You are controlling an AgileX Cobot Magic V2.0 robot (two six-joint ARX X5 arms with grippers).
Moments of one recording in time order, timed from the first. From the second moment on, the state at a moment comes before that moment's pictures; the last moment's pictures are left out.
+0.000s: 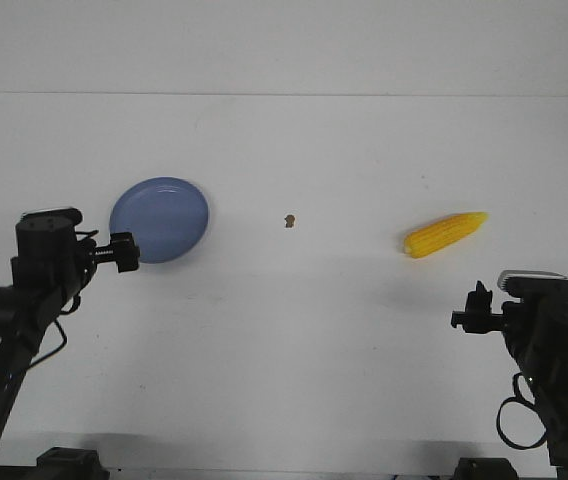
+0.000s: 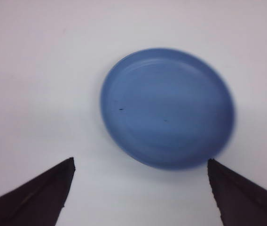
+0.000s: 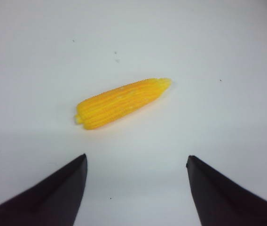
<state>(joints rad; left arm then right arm) -0.04 1.16 1.09 -0.52 -0.08 -0.17 -0.01 0.72 0.94 -0.77 0.05 0.05</state>
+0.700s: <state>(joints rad) 0.07 1.86 1.44 -0.55 -0.05 -0.18 -0.01 0.72 0.94 -0.77 0.05 0.06</state>
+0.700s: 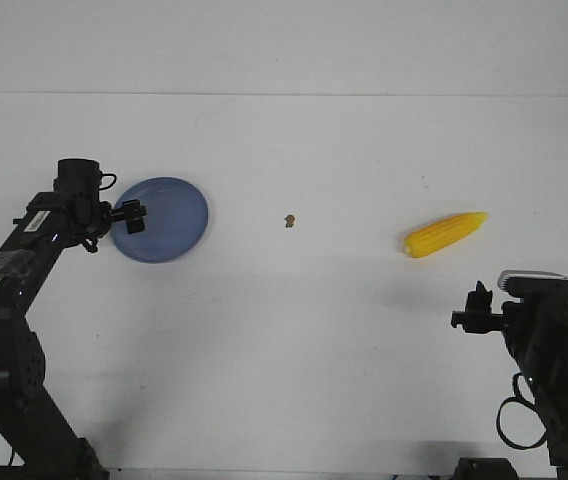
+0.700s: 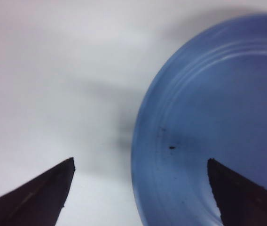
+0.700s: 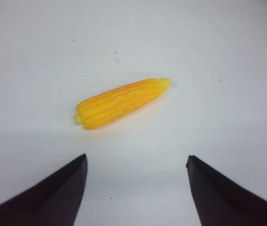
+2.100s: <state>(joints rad) -0.26 1.43 1.08 -0.46 0.42 -0.25 -0.01 0.72 0.94 -0.77 0.05 0.06</state>
